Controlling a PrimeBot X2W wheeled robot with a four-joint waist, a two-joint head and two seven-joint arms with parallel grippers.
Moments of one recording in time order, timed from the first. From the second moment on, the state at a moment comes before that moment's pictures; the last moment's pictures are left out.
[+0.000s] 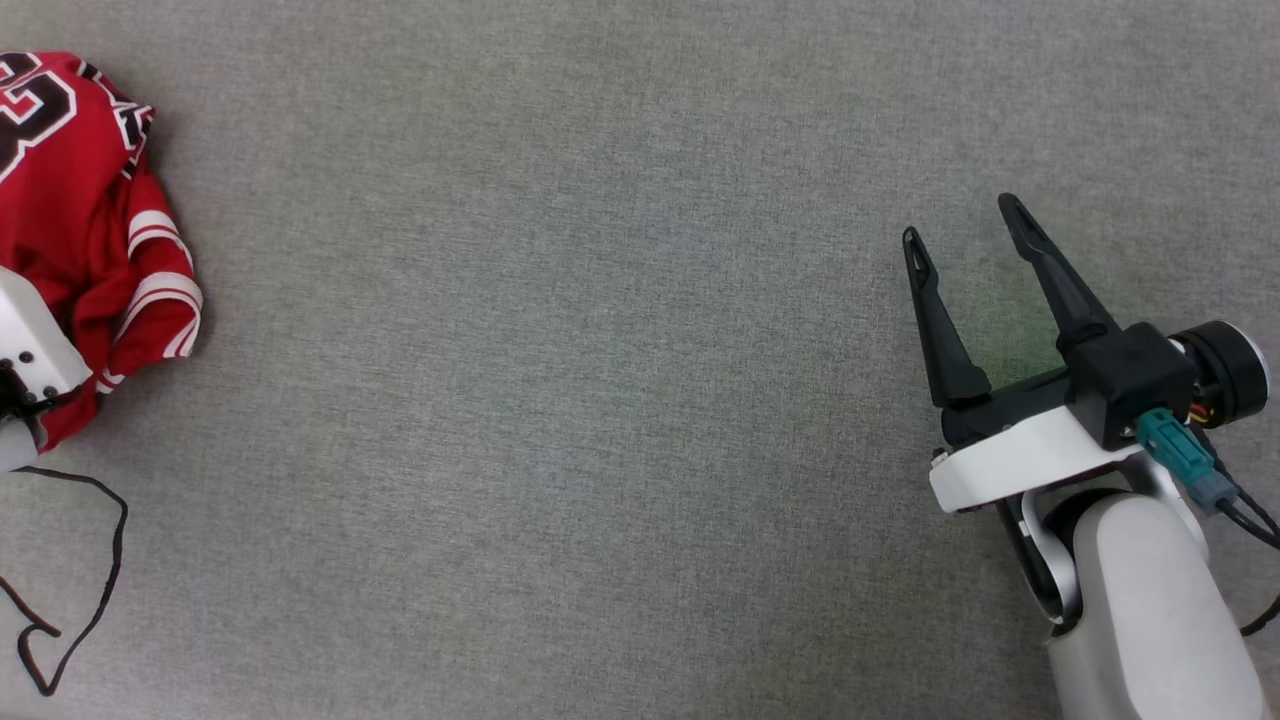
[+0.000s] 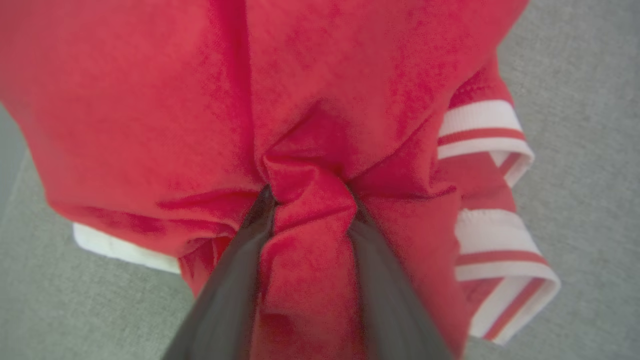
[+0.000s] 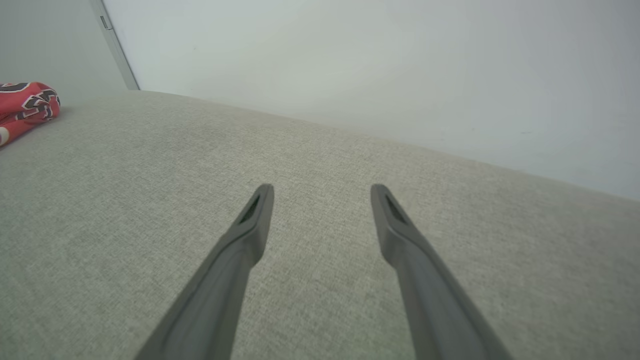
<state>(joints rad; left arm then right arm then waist) -0.83 0.61 -0.15 0.90 -0.77 -0.13 0.53 -0.36 -0.05 0.11 0.06 -0.07 0.13 -0.14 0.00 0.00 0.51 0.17</state>
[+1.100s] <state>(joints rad) -0.97 0.38 -0.40 0.86 -0.48 -0.05 -0.20 -0.14 -0.05 0.04 0.15 0.07 0.13 -0.18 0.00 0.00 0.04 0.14</state>
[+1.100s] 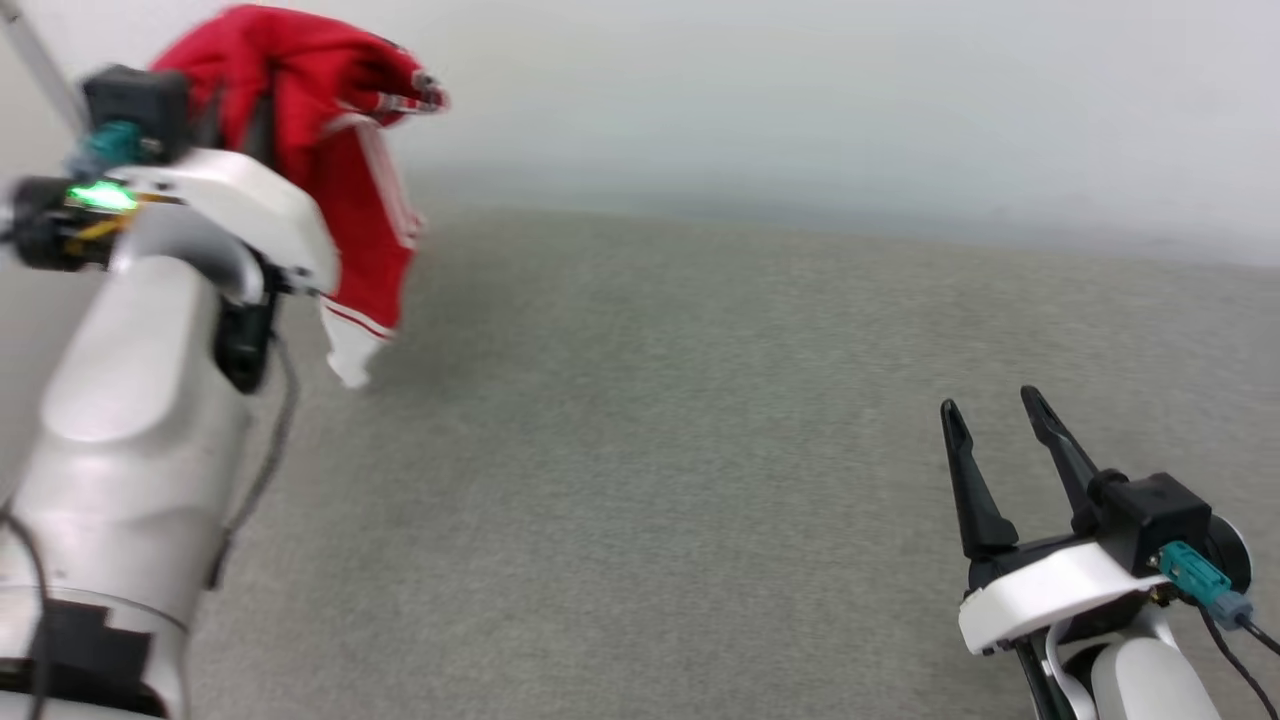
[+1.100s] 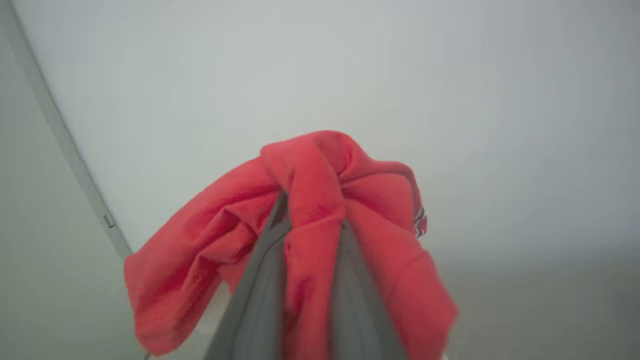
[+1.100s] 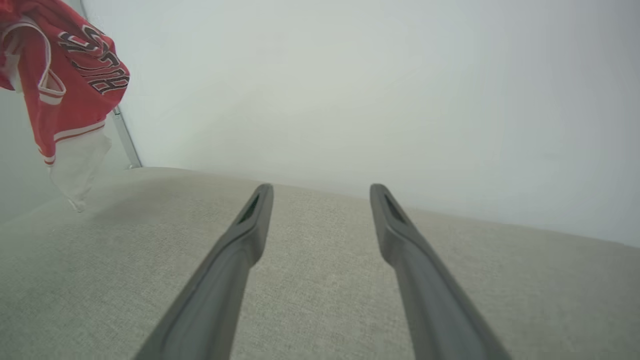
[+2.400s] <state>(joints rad) -0.37 0.24 -0.49 0.38 -0.45 0.09 -0.26 -0.03 -0.05 -0.01 0.01 0.09 0.13 -0.10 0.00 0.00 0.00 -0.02</state>
